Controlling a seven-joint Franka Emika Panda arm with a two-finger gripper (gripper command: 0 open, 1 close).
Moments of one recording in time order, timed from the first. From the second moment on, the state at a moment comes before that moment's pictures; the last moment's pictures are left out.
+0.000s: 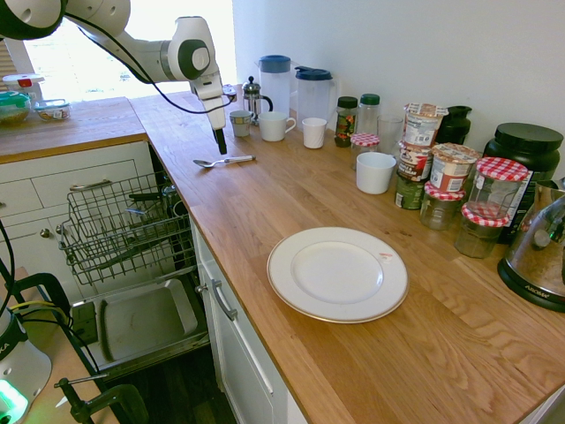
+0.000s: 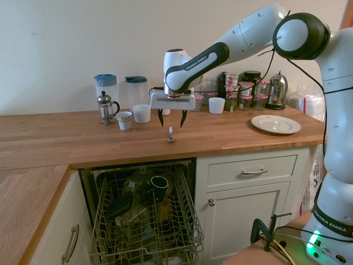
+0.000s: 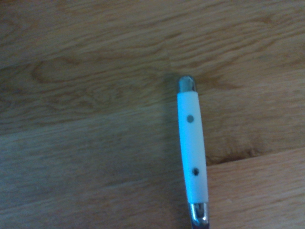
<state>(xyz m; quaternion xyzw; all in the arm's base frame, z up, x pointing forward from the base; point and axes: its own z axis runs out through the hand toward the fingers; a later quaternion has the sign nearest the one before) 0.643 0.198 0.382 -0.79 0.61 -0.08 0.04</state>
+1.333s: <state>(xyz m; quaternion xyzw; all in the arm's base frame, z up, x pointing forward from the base) 0.653 0.193 0.337 -0.80 0.60 -0.03 0.03</state>
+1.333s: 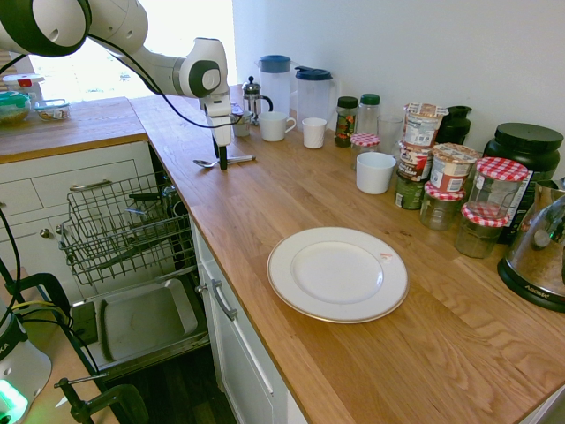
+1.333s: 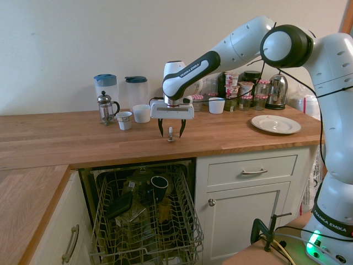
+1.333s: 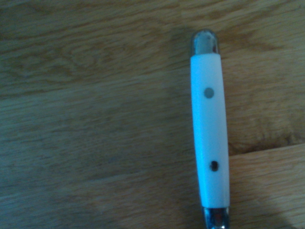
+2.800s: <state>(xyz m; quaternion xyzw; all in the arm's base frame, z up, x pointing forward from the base) 0.657 0.195 0.358 -0.82 0.57 -0.02 0.06</state>
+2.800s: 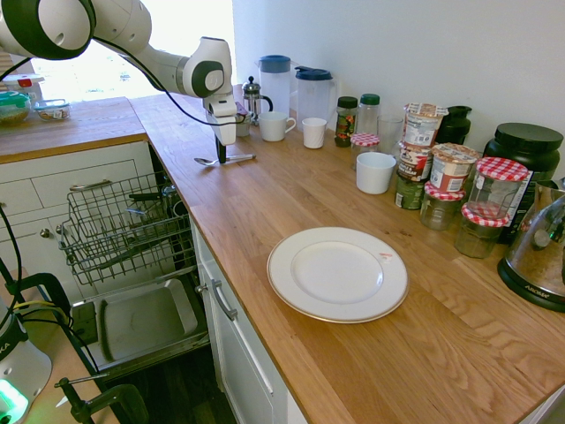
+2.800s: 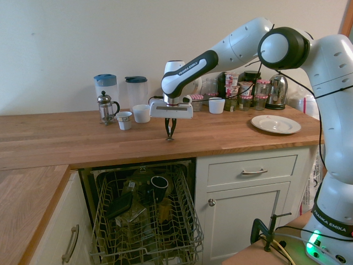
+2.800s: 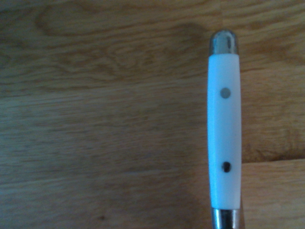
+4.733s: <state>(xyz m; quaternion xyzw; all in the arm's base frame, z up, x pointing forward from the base) 0.333 0.343 0.217 -0.86 0.51 -0.01 0.04</state>
